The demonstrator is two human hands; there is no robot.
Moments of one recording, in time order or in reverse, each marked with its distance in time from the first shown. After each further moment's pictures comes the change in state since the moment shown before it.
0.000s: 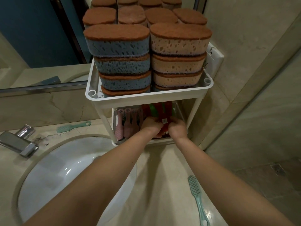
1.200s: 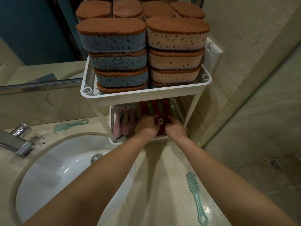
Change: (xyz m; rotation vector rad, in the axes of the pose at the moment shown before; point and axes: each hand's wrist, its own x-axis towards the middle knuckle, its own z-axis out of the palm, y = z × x) left_hand 0.000 -0.013 -0.005 0.647 0.098 0.368; right_hand 0.003 0.013 -0.004 -0.235 -0.120 -0.052
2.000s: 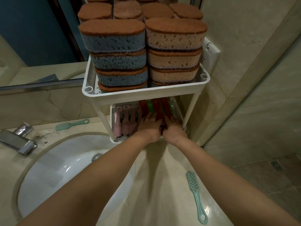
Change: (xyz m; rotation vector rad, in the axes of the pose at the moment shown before) left_hand -0.006 -0.001 0.004 0.480 -0.190 0.169; right_hand -0.005 0.003 -0.002 -0.562 -0.102 -0.141
